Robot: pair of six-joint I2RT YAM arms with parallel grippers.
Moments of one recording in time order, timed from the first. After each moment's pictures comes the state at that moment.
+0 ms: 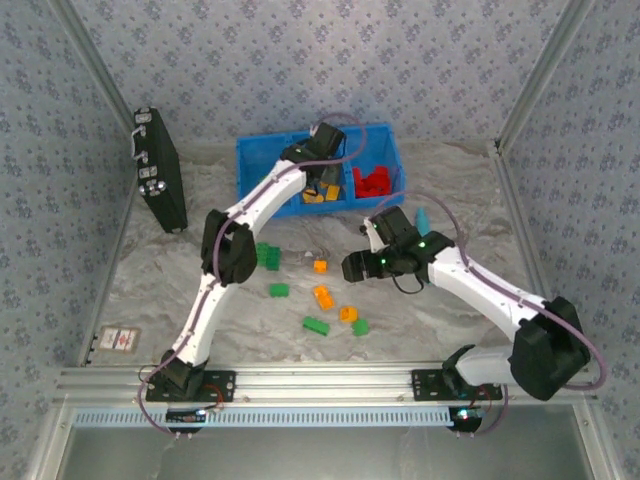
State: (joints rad) left arm -0.62 2.40 2.38 -0.85 -0.32 -0.34; right arm 0.62 1.32 0.95 -0.65 -0.20 0.35
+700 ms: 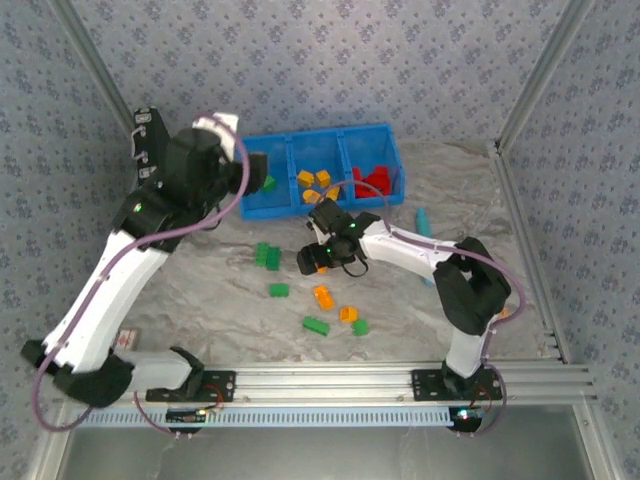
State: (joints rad) left arm -0.61 1.23 1.64 -0.84 -0.36 -0.17; right arm 0.78 1.81 1.31 -0.61 -0.11 0.39
